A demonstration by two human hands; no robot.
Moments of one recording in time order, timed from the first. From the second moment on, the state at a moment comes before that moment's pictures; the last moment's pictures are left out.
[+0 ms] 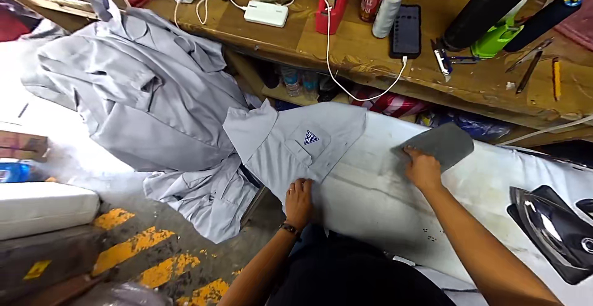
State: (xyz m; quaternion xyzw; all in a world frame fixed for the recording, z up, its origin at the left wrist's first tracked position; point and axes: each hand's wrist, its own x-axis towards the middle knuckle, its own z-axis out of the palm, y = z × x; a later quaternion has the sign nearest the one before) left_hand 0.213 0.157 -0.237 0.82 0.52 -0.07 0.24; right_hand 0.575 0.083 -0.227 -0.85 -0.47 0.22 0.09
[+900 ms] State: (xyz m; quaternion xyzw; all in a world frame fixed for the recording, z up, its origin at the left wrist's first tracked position) left_hand 0.178 0.190 -0.183 0.81 0.36 0.09 0.45; right_hand 0.369 0.194 -0.226 -0.59 -0.72 0.37 0.00
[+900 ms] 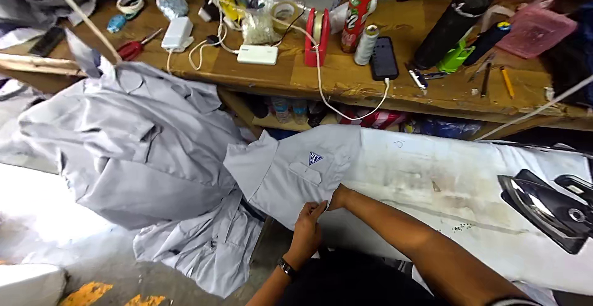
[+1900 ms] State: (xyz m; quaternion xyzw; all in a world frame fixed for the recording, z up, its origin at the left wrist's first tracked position) left_hand 0.199 0.303 -0.258 0.87 0.45 0.14 0.13; right_hand 0.346 0.195 -0.284 -0.64 -0.72 0.20 0.19
